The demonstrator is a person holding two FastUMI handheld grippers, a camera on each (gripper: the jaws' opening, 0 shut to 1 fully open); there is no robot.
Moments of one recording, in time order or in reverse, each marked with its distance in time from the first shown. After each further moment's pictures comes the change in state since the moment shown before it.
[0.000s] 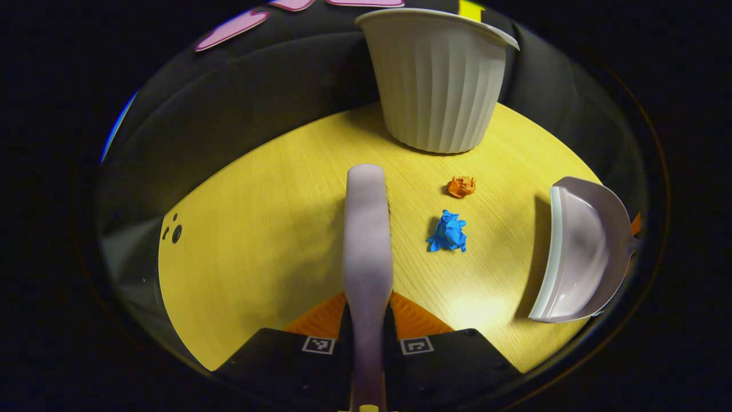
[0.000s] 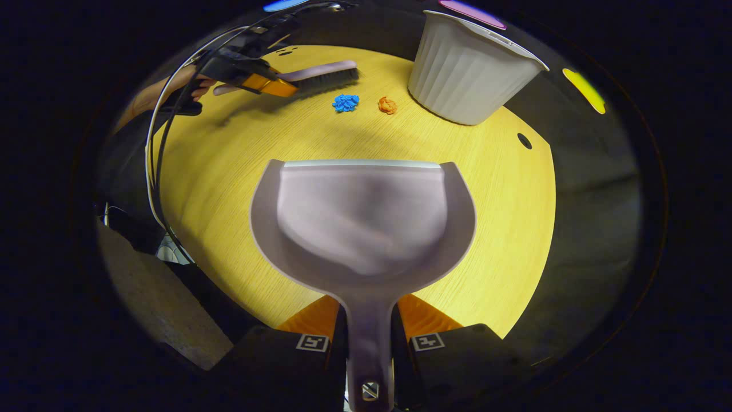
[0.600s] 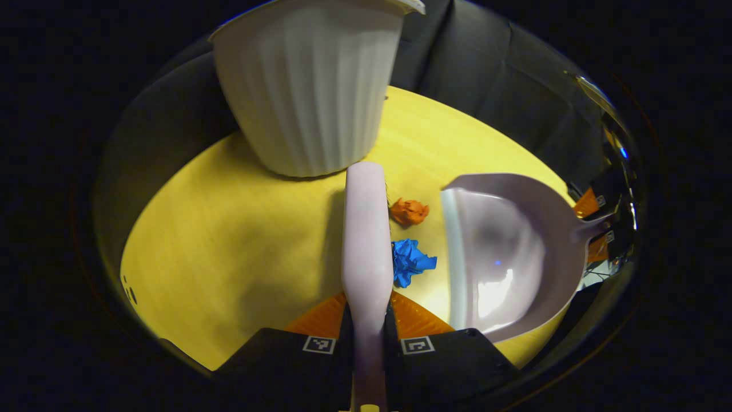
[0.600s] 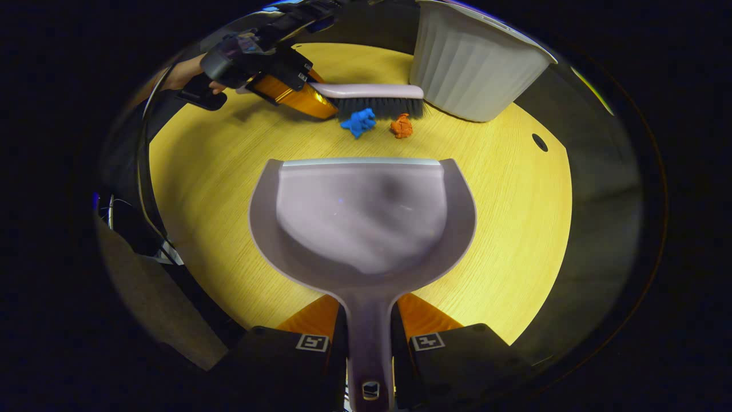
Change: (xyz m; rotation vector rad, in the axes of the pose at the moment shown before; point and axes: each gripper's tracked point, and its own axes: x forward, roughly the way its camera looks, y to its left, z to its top) left arm -0.004 -0.130 0.032 0.196 -0.012 -0.418; right arm 0.022 -0.022 -0.001 -0.019 -0.004 0.055
